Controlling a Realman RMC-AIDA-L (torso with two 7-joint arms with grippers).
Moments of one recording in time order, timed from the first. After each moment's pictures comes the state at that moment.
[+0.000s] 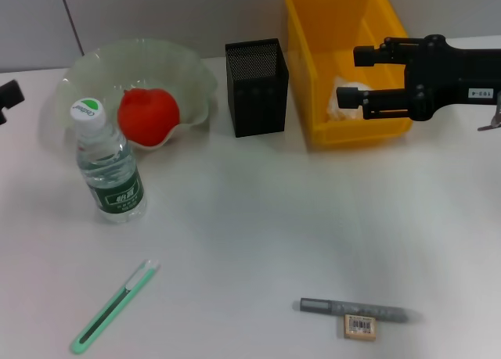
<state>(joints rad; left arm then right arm) -0.28 -2.00 0.71 0.93 1.57 1.56 -1.43 0.46 2.06 -0.78 -1.15 -1.85 -1.62 1.65</state>
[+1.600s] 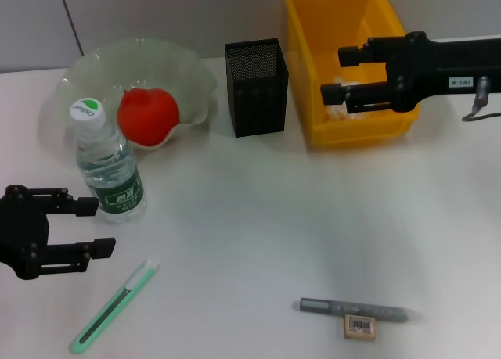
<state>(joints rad) -0.36 -2.07 0.77 1.20 2.10 1.84 -1.61 0.53 2.07 -0.78 -1.17 -1.94 -1.61 1.76</state>
